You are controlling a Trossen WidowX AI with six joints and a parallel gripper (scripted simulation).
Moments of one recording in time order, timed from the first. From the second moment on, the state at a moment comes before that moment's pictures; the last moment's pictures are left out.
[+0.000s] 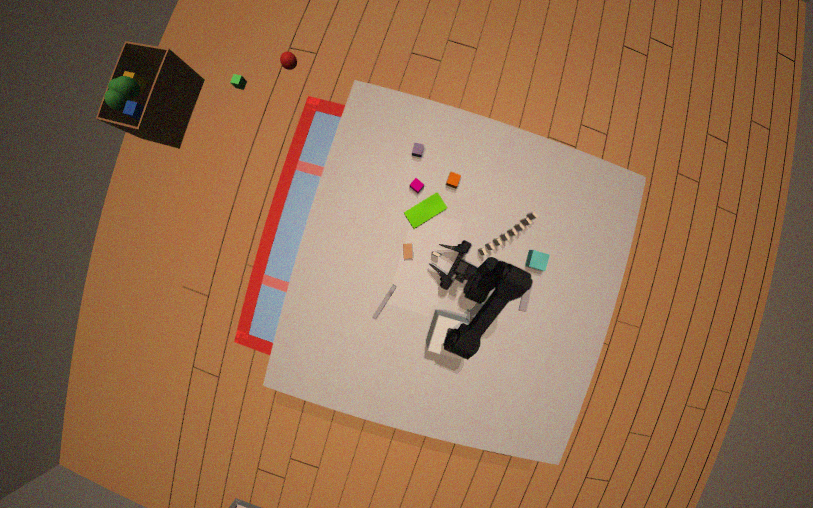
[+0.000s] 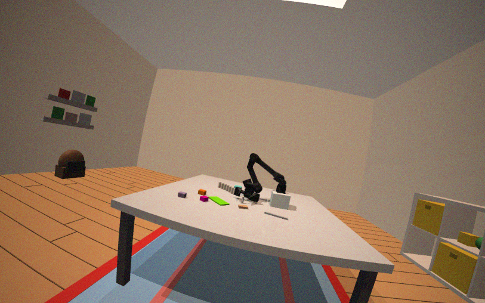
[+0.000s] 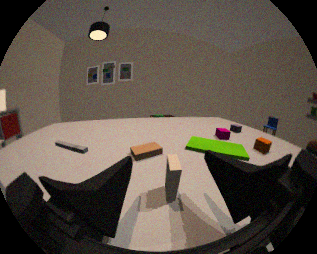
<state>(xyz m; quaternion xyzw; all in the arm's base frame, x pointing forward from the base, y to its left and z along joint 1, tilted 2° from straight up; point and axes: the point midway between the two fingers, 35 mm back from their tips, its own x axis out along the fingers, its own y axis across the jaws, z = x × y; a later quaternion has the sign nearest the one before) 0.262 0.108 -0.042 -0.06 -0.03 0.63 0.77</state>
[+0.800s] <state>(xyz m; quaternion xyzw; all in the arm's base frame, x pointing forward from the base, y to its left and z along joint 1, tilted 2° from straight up) 0.321 0.139 -0.025 0.10 0.27 0.53 0.80</state>
